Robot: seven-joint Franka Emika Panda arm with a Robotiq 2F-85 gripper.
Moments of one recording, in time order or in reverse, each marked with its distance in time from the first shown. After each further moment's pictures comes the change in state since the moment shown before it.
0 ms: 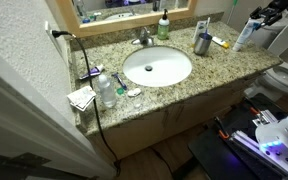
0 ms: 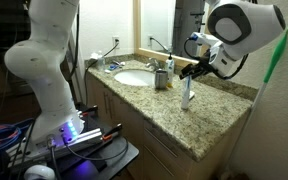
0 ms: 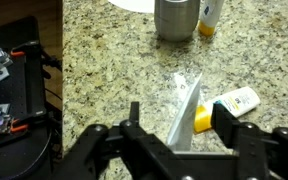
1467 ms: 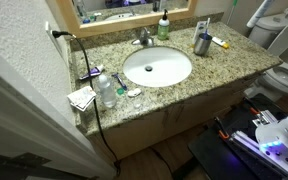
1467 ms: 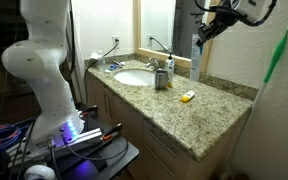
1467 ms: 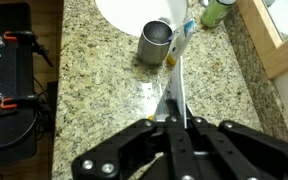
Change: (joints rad) arm -0.061 -0.137 -0.014 0.187 0.004 -0.153 -0.069
